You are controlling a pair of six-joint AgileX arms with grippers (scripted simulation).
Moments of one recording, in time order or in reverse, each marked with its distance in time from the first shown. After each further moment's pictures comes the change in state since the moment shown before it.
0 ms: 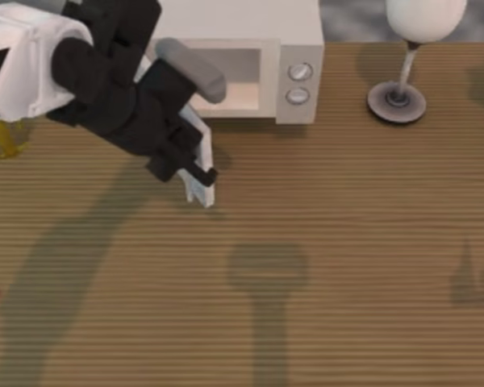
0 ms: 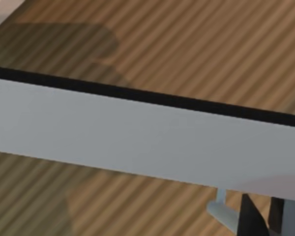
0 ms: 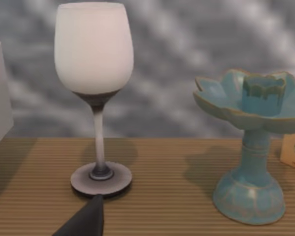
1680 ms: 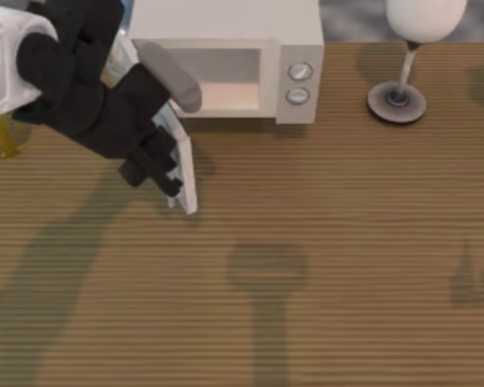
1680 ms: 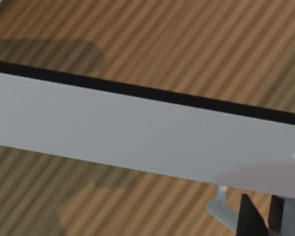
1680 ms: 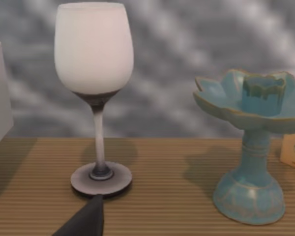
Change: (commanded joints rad) left arm 0.075 -0.031 -0.027 -0.043 0.084 0.177; right arm 0.000 0.000 0.000 0.000 0.000 0.000
